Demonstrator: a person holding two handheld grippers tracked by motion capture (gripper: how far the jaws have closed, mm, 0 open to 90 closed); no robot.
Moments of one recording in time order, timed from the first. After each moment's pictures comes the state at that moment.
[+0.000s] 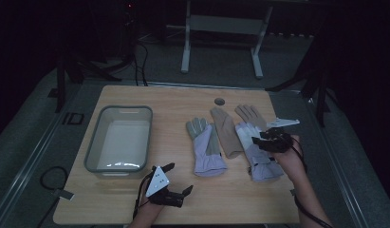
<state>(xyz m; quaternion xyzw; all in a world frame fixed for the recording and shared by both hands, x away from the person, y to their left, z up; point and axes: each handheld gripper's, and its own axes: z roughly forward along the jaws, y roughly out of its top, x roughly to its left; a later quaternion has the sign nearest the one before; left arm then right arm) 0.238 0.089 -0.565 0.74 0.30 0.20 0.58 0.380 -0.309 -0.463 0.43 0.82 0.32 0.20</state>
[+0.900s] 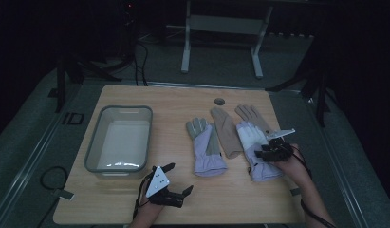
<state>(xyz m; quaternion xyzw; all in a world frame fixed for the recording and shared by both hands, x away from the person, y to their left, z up) 0.237 0.088 -0.565 0.74 0.29 0.20 0.58 0.390 -0.336 -0.526 0.40 0.86 0.28 0.14</state>
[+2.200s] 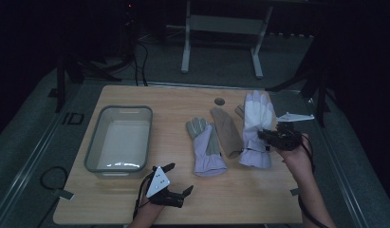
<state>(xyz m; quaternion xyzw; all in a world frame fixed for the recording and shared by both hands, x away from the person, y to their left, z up) 0.237 0.088 -0.565 0.74 0.29 0.20 0.57 0.357 -0.298 -0.411 0.45 0.80 0.37 0.18</state>
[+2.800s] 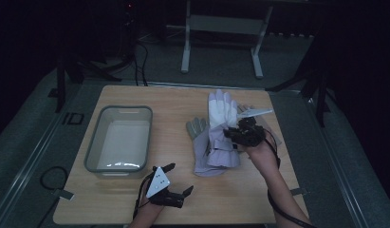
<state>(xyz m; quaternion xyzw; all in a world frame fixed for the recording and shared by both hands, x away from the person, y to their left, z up) 0.236 0.088 -0.565 0.74 0.29 0.20 0.58 0.362 -0.195 -0.409 0.41 0.83 0.37 0.14</state>
